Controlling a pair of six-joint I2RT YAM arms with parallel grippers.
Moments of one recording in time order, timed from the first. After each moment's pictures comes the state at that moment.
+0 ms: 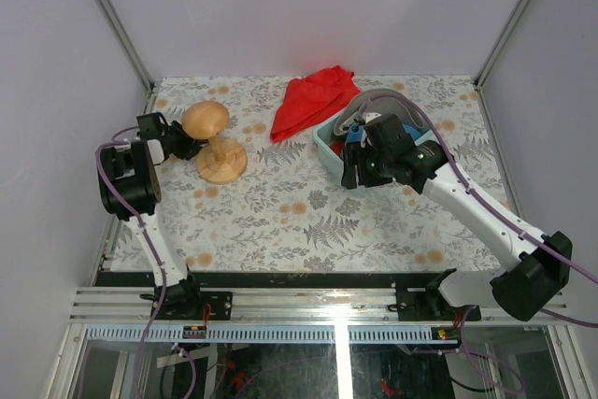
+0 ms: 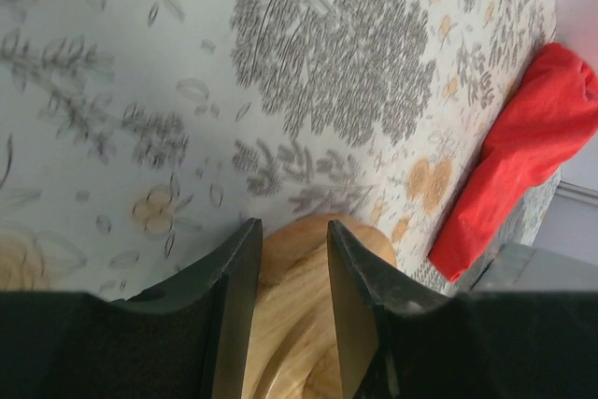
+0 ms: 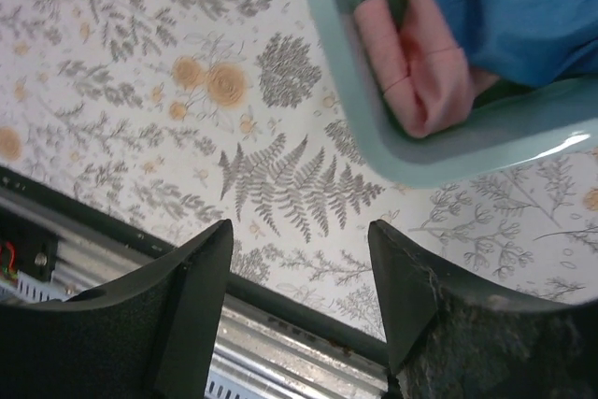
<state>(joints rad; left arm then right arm) 0.33 2.08 1.23 0.07 0.52 -0.74 0.62 1.30 1.21 -0.80 -0.06 0.39</state>
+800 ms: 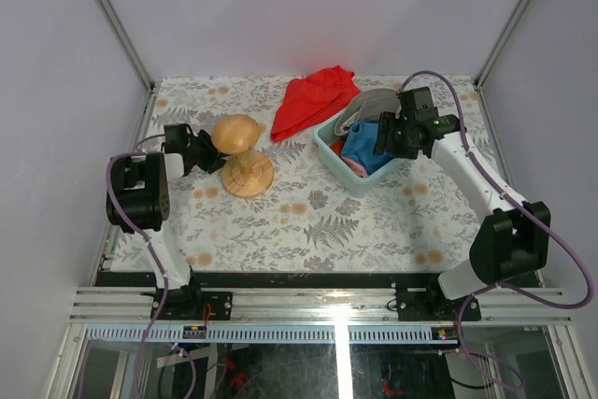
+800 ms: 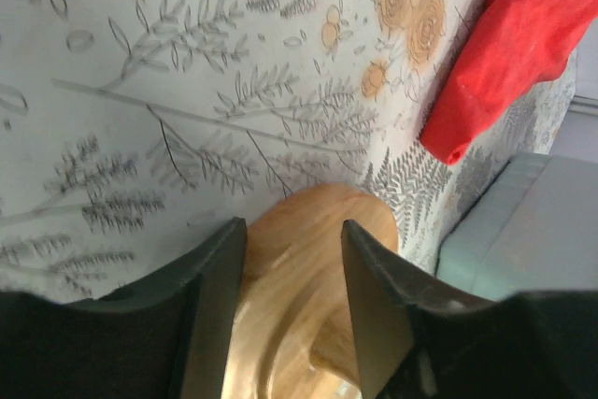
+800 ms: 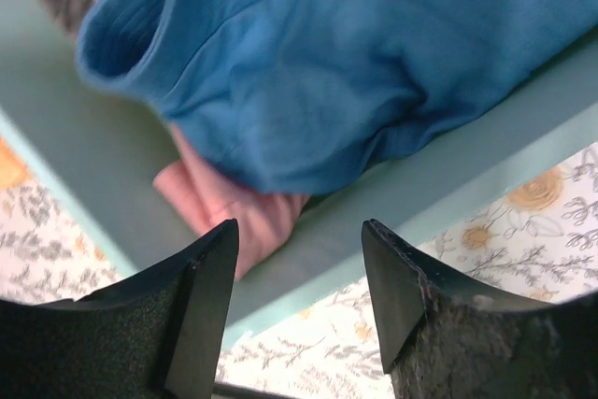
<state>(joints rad) 0.16 1.91 0.96 0.18 0.51 -0.81 0.29 1.50 1.30 -0.74 -0.04 0.37</state>
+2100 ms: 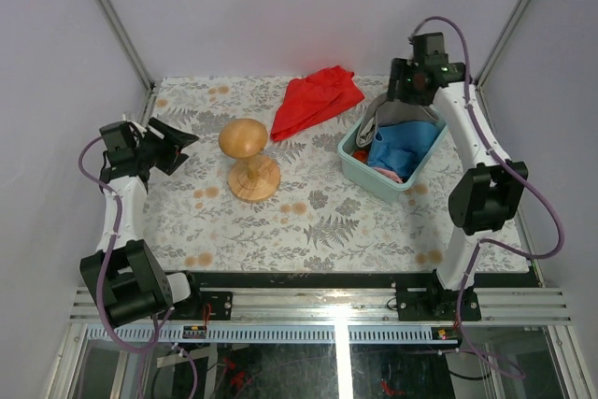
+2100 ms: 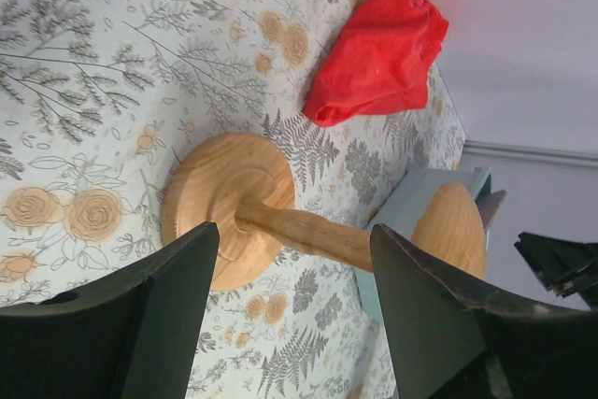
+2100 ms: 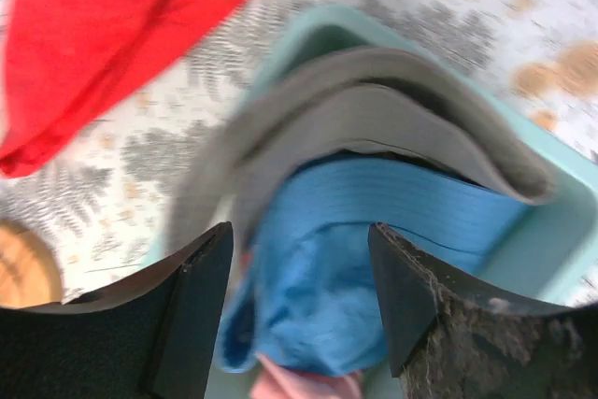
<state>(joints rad) 0.38 1.25 0.91 -0.28 0.57 -0.78 0.11 1.88 1.88 -0.84 0.05 0.24</state>
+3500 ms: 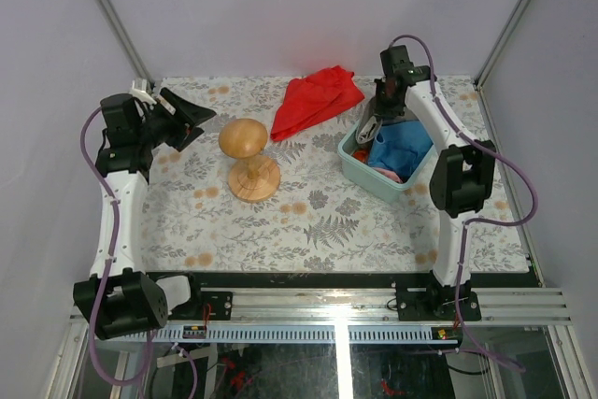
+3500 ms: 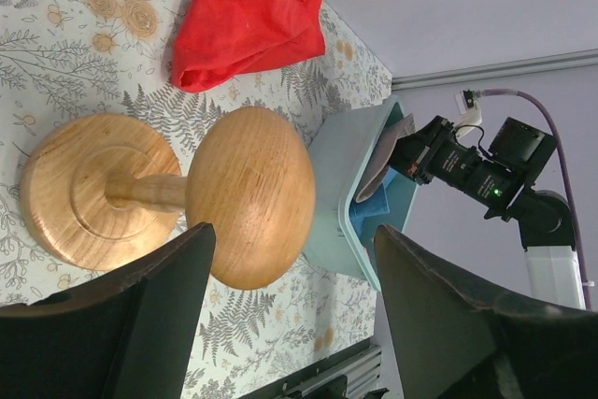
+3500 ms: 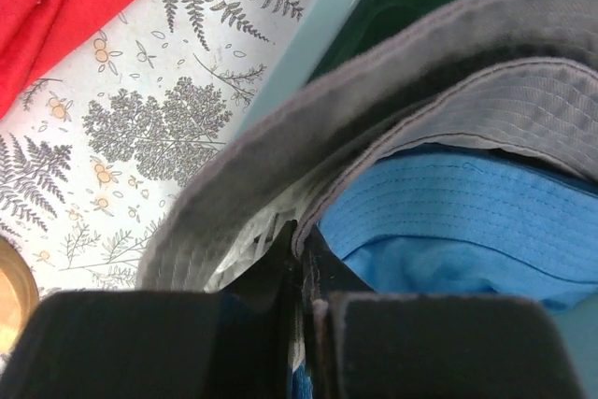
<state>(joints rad) 0.22 1.17 1.14 -0.42 0.65 -0.83 0.24 2.10 1.98 -0.90 0.07 0.31</state>
